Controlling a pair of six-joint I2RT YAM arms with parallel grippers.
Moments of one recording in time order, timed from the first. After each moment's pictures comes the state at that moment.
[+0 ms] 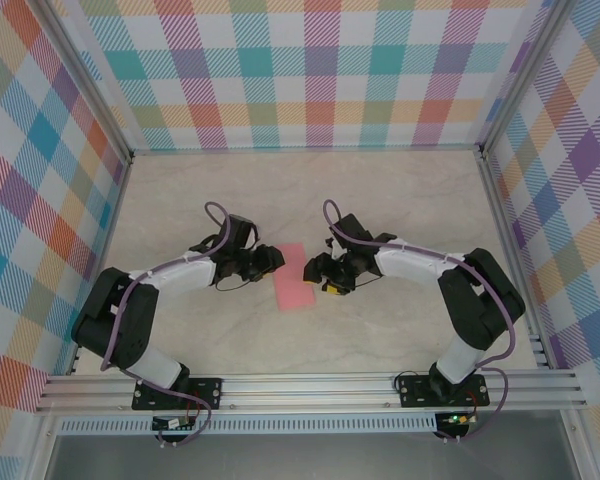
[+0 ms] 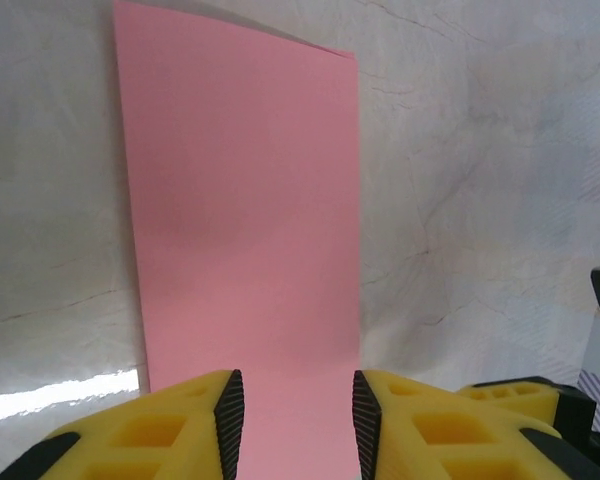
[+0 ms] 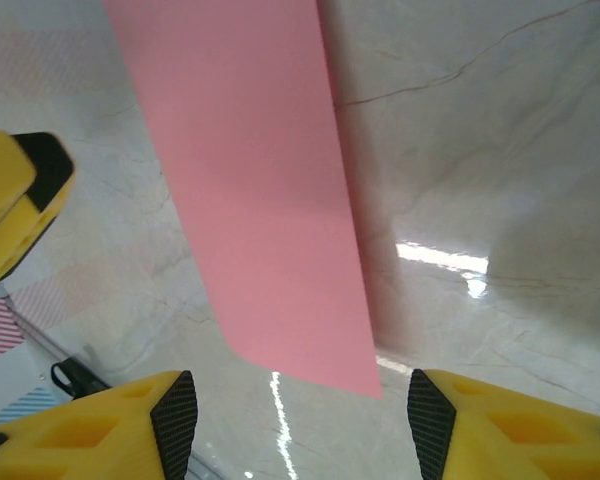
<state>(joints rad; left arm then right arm) -0.46 1.55 0.80 -0.16 0.39 -0.87 0.66 1.67 0.97 -0.39 -0.51 0.86</state>
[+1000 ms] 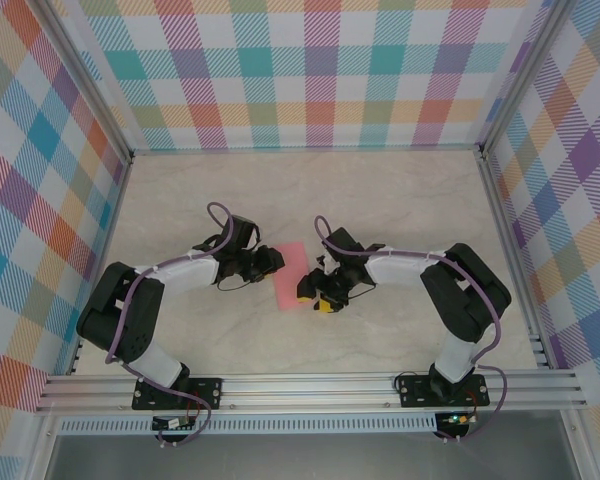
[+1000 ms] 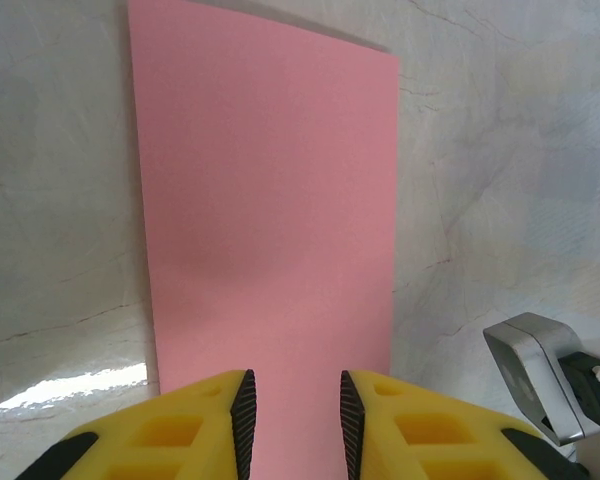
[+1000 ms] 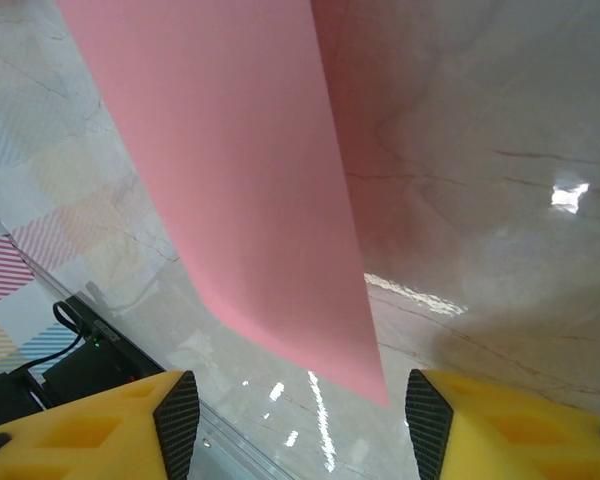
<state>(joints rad) -0.46 1.58 0.80 -0.15 0.38 -0.87 0.71 1.75 0.91 -0.32 -0.65 0.91</state>
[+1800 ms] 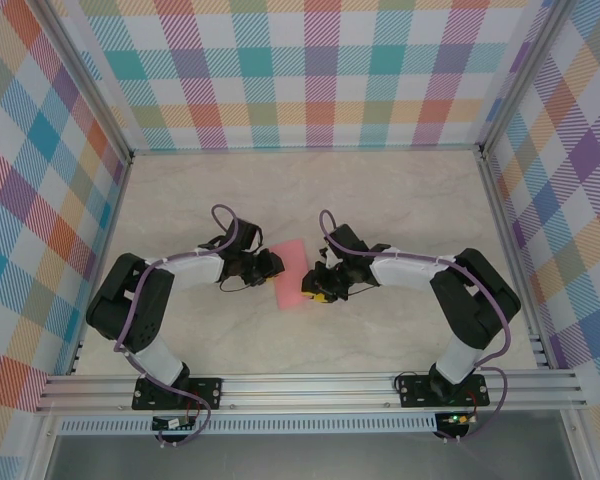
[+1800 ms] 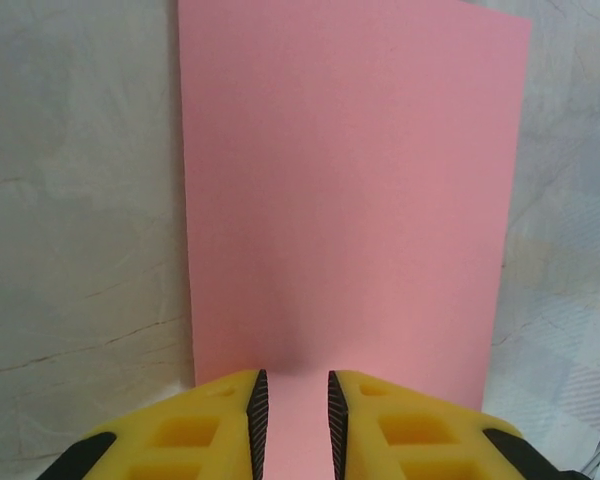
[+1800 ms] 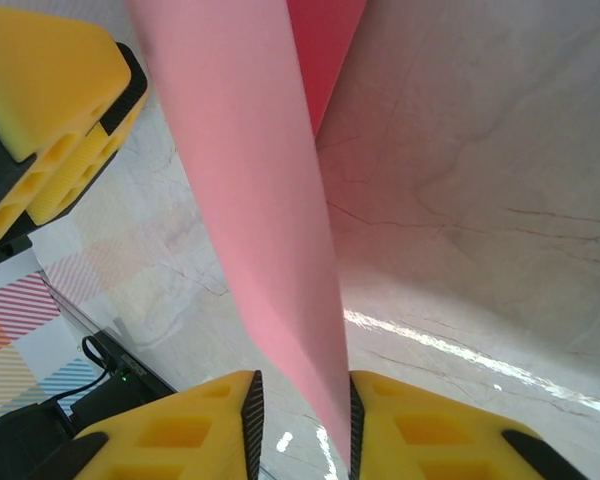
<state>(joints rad) -0.46 1.66 0.82 -0.16 0.39 -0.87 0.71 1.69 0.90 -0.26 -0.58 0.97</state>
